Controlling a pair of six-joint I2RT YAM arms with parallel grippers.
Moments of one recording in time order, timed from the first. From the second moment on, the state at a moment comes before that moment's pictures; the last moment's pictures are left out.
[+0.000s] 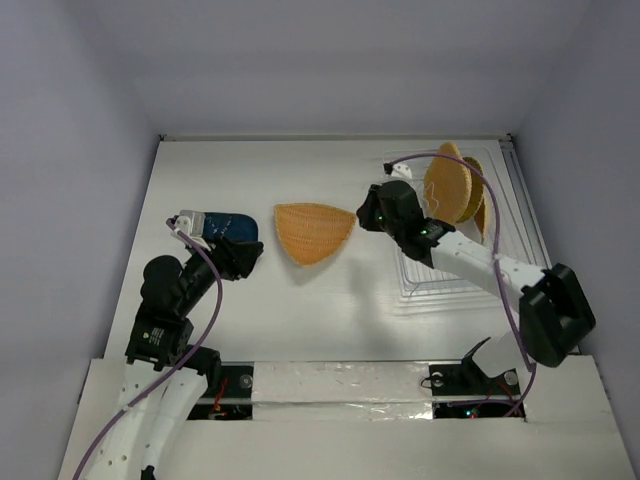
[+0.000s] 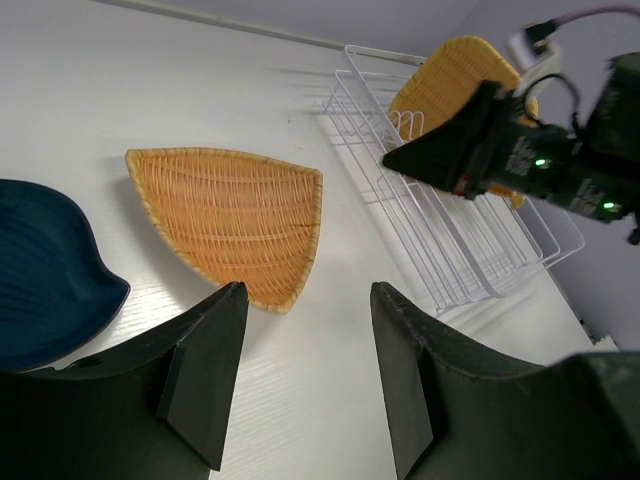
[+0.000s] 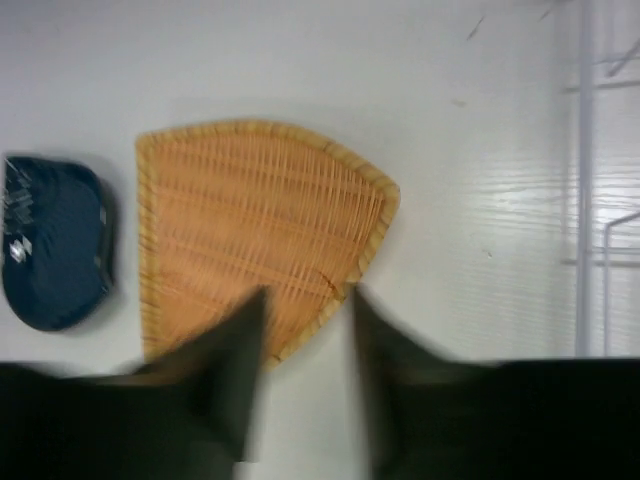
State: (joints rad) left arm -0.23 0.43 0.60 -0.29 0.29 -0.49; right arm 0.65 1.52 1.01 0.00 0.23 0.58
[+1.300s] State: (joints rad) left arm -0.23 0.42 0.60 -0.28 0.30 -0.49; right arm 0.26 1.42 1.10 -0.28 0.68 0.29
